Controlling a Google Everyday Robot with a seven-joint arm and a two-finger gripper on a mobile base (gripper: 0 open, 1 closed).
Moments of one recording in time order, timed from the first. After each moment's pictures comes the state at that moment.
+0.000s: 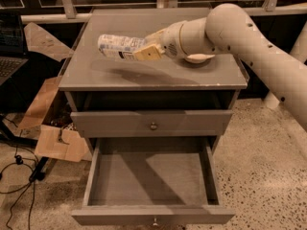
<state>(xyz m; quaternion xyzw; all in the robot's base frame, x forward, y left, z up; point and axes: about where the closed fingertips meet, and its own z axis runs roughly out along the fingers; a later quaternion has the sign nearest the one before) 0.701 -0.005 0.914 -0.44 0.71 0.20 0.51</state>
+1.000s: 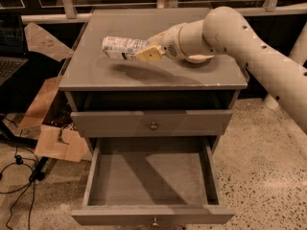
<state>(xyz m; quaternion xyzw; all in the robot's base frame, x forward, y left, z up) 0.718 -0.011 0.900 -0.43 0.73 0.18 0.50</state>
